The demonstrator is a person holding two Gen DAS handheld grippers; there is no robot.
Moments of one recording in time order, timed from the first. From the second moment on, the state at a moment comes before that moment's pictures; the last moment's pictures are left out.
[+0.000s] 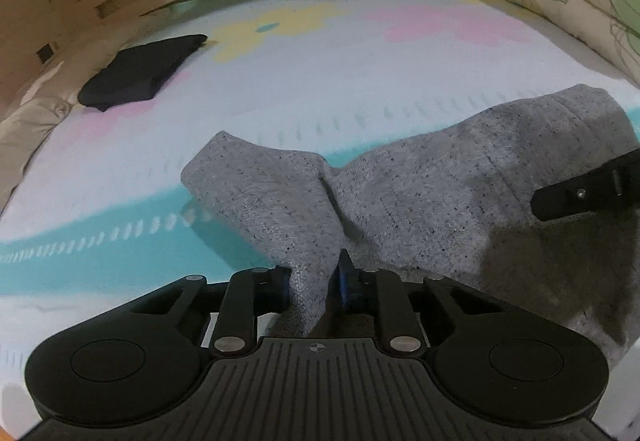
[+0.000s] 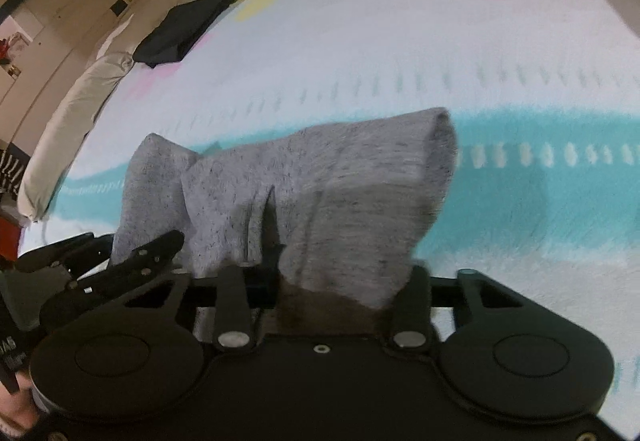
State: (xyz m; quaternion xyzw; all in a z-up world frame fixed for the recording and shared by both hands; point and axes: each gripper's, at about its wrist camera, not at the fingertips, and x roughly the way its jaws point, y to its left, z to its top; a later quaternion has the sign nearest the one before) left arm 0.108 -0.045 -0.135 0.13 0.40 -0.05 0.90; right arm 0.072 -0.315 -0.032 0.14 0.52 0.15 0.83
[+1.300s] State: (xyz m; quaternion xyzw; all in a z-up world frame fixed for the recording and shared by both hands) left arm 0.271 -0.060 -0.154 0.09 0.39 -0.10 0.91; right arm 0.216 -0.375 -0.071 0.24 0.49 0.07 0.83
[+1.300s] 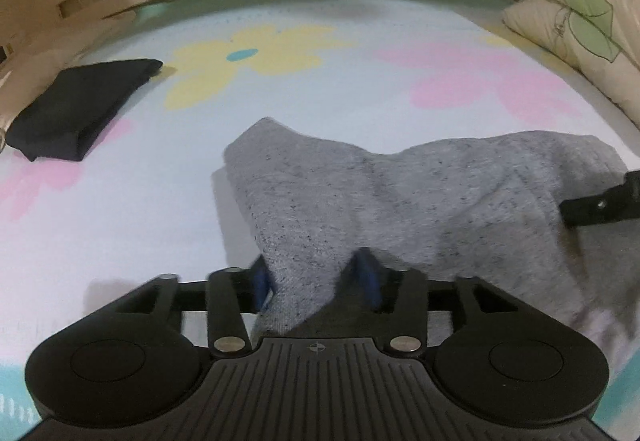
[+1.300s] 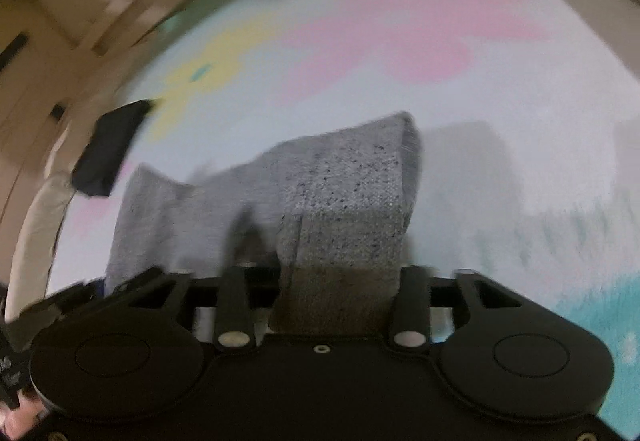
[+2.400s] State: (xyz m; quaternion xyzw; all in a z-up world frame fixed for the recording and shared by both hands) left arm 0.168 -0.058 -0.104 0.11 0.39 -0.08 0.91; right arm 0.134 -0.353 -0.020 0.09 0.47 -0.05 0.88
